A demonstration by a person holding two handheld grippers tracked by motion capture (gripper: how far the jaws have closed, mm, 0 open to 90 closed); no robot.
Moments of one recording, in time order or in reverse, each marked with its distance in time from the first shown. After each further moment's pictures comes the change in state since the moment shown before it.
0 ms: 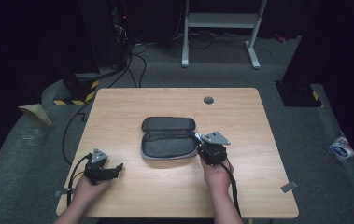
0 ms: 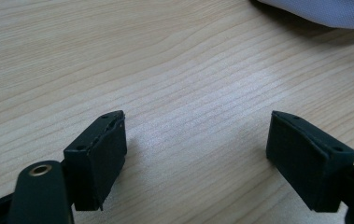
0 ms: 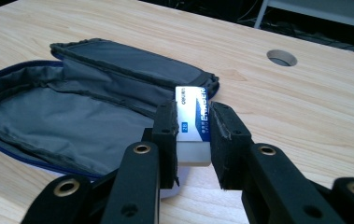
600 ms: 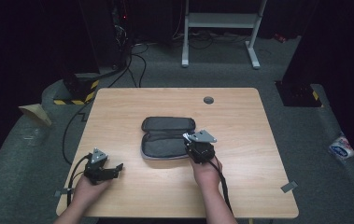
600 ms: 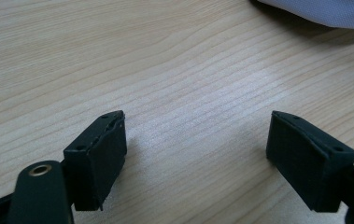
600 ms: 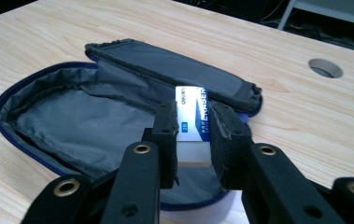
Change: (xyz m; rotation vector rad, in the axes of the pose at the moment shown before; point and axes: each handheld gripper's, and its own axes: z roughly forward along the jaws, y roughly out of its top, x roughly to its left) left arm 0.000 0.000 0.000 0.000 0.001 0.004; right arm 0.028 0.009 0.019 0.014 0.069 -0.041
